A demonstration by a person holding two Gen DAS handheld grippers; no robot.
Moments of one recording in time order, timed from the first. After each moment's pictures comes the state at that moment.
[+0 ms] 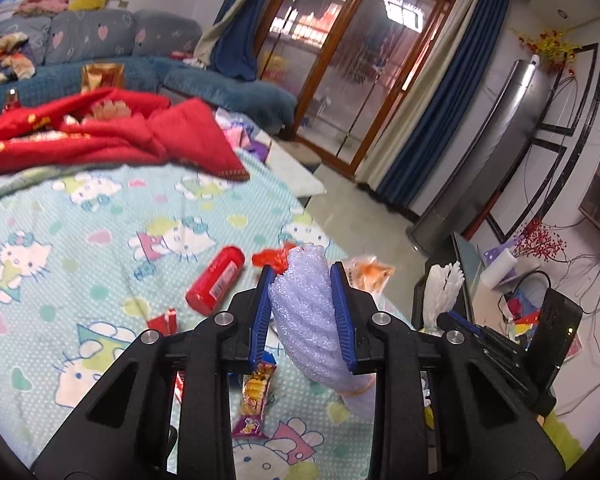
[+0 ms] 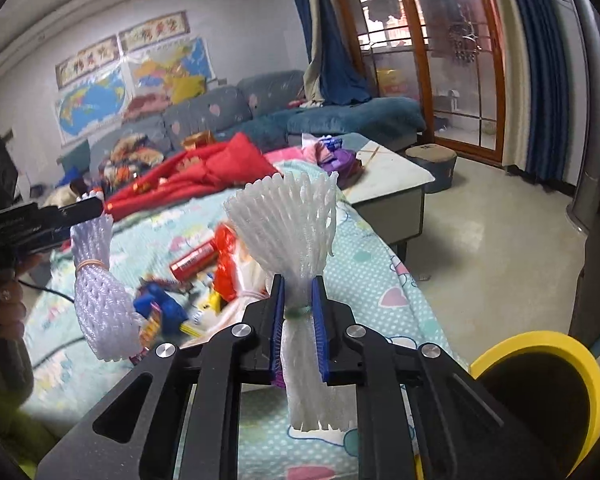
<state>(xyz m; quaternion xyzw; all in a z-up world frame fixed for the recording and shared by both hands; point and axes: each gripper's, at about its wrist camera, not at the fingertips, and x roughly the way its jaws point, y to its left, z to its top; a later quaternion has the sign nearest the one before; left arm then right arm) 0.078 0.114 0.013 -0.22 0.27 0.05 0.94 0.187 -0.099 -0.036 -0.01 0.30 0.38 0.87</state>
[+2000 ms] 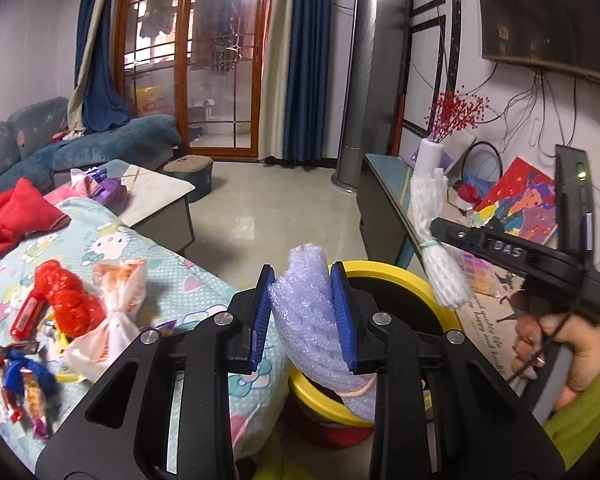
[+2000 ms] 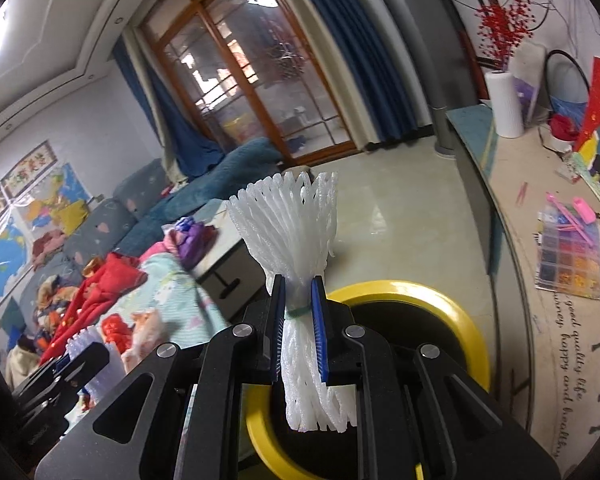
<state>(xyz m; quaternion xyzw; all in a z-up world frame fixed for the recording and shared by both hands) 0.147 -0.161 -0.025 0.00 0.28 -0.10 0.96 0.188 -0.337 -0.057 0.19 0.29 0.15 0.93</state>
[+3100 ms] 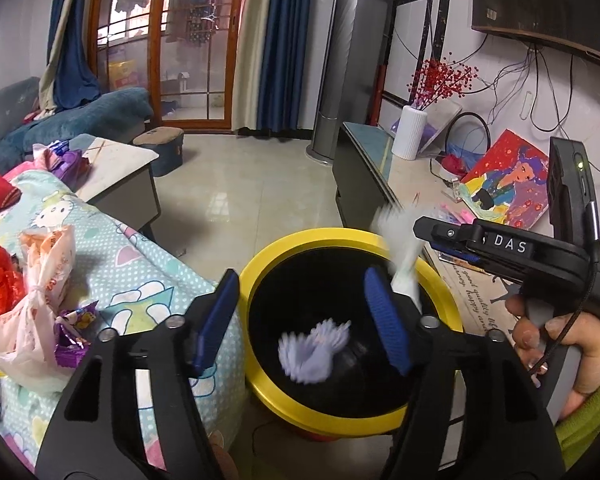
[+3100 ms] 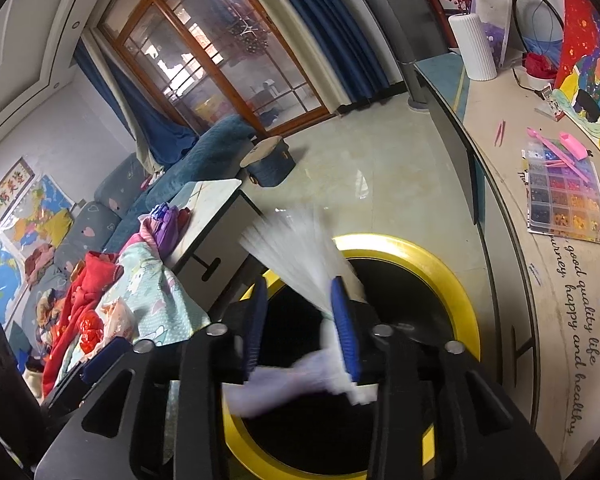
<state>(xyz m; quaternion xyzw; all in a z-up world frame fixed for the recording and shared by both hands) 0.179 -0.186 -0.071 -0.01 0.32 -0.15 0.94 0.205 -0.359 -0.096 0.23 0.35 0.11 0.90</state>
